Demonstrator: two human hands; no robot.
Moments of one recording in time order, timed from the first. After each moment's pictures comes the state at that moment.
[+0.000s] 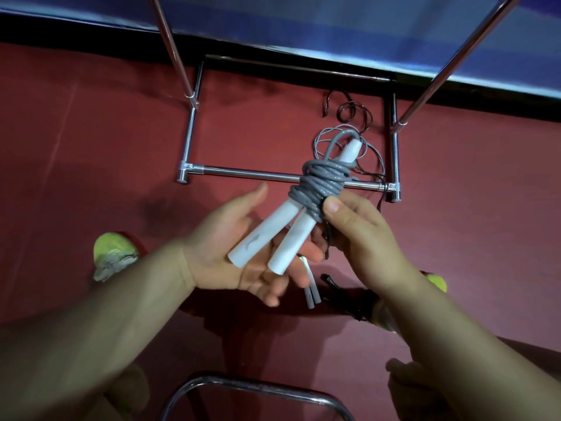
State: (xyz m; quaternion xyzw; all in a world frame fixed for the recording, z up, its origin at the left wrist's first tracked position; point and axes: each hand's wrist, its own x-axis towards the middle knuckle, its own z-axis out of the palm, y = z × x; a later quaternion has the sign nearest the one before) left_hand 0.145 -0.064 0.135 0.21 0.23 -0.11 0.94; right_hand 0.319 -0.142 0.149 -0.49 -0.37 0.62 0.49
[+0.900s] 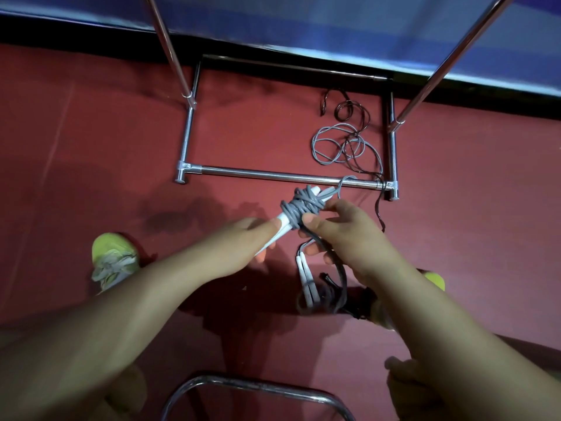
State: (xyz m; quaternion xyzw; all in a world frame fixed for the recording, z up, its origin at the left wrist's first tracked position) left_hand 0.155 -0.076 0.118 0.63 0.53 -0.06 0.57; right_hand 0.323 -0.138 0.139 -0.72 -0.24 0.58 0.30
